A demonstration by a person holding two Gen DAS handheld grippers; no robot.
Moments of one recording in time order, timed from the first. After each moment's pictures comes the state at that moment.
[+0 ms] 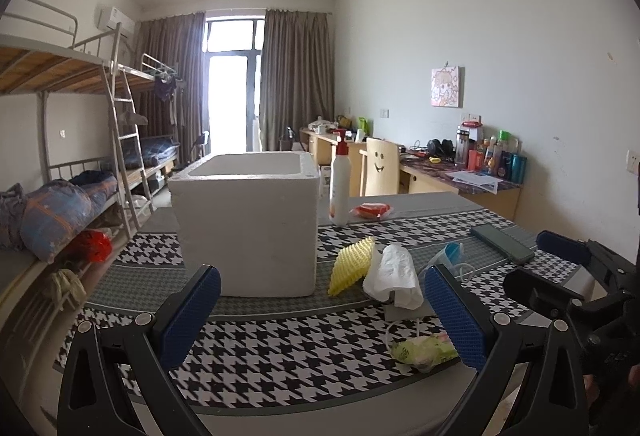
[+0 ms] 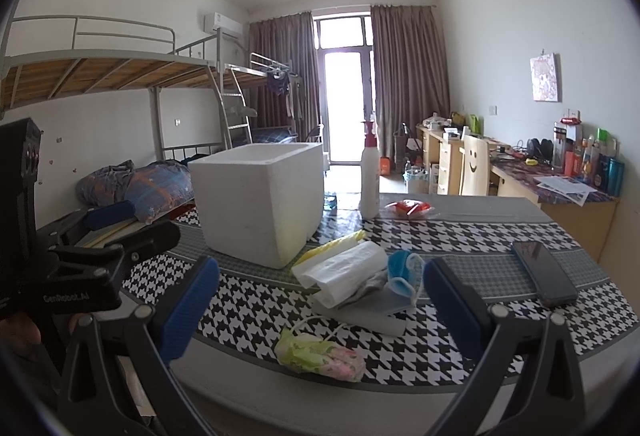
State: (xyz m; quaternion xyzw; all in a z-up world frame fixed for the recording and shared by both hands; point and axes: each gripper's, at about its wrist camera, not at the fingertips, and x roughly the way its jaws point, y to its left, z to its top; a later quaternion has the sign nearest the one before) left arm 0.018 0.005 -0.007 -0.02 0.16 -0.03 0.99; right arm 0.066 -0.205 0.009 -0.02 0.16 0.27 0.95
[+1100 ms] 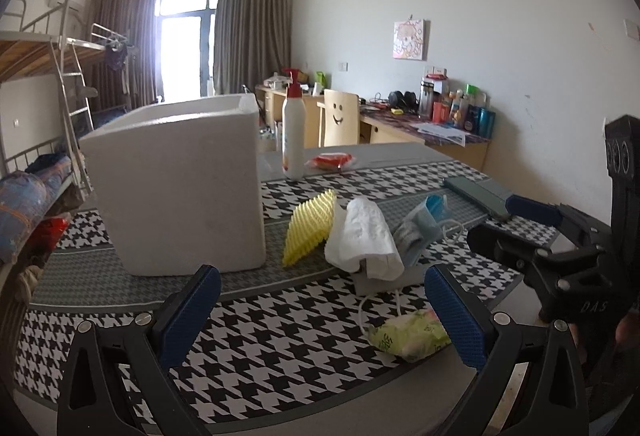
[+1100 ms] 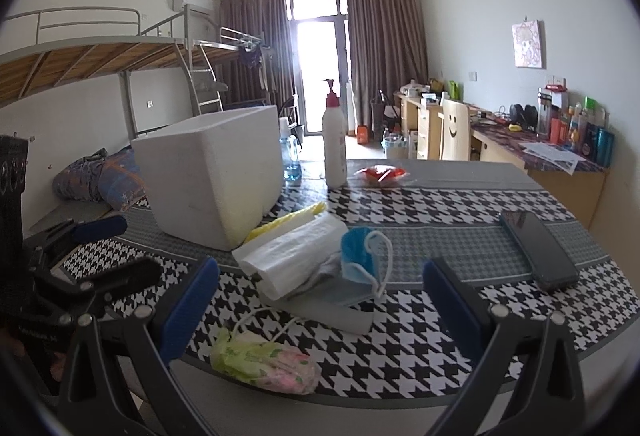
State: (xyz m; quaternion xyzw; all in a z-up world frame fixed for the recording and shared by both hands) left arm 0.072 -0.011 -0.039 0.00 0.24 -0.11 0.96; right arm 0.118 -0.215 -0.013 -0.01 0.22 0.23 0.95
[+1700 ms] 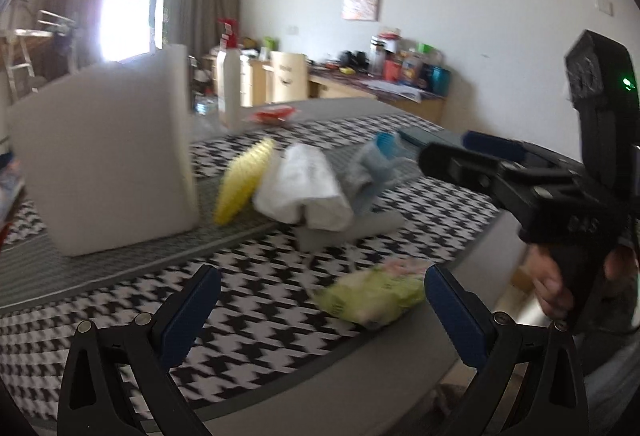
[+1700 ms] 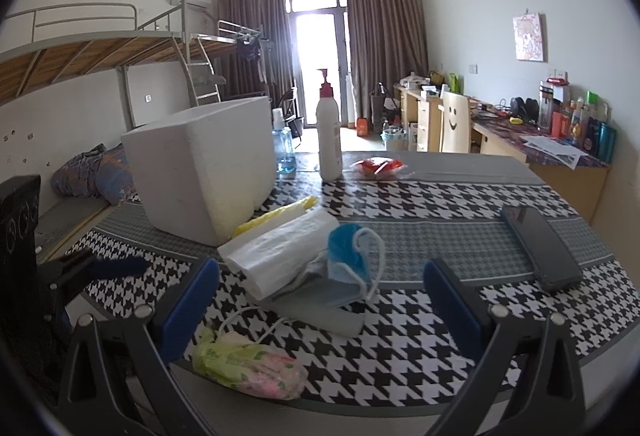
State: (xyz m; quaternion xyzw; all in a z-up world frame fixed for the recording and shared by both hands) left arm 0.086 -0.039 -0.072 0.02 0.30 -0.21 0.93; right arm 0.131 -0.223 -0.016 -0.01 0.23 0.23 0.95
